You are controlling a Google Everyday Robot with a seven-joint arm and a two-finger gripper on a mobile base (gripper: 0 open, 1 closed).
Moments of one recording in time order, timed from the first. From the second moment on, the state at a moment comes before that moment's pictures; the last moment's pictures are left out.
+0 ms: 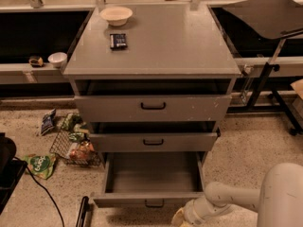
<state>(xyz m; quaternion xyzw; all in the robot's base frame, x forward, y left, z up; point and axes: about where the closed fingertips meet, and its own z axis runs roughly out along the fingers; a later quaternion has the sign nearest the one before) 0.381 -0.111 0.217 -0.61 0.71 0.32 0.16</state>
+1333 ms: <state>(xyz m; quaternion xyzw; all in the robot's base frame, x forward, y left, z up) 0.416 -0.109 0.181 -0.63 0.70 0.28 0.18</state>
